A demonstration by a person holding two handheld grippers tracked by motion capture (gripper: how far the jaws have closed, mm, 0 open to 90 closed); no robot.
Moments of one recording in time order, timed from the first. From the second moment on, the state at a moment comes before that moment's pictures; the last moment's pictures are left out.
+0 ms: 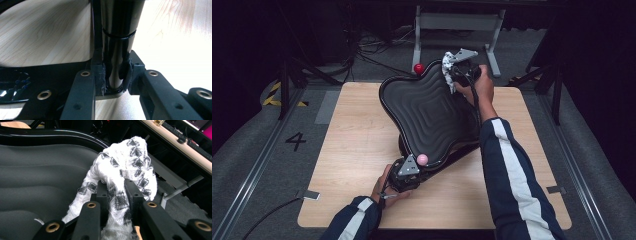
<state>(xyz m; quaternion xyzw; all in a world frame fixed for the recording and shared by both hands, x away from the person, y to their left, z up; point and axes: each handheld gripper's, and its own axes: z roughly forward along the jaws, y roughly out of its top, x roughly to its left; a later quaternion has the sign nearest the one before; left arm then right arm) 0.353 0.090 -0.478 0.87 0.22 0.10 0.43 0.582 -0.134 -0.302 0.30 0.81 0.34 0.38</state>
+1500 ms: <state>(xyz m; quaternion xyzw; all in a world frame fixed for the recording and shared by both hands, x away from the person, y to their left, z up) 0.351 0.088 -0.478 0.87 0.21 0.11 0.43 0.492 -0.015 -0.303 0.08 0.86 0.41 0.29</state>
